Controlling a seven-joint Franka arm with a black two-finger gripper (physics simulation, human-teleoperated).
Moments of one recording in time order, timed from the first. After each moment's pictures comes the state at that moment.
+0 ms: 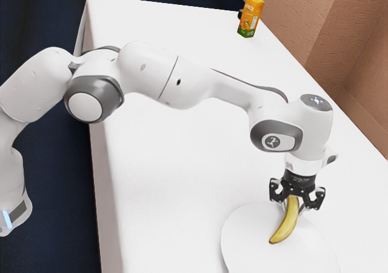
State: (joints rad) arm -0.38 0.63 0.00 -1.16 -0.05 2.01 -1.38
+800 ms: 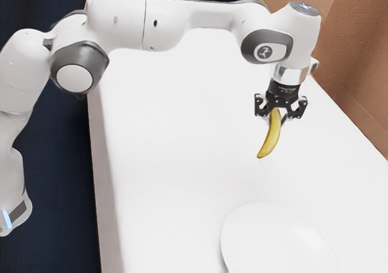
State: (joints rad) arm -0.38 0.41 0.29 -1.16 -0.04 1.71 -1.41
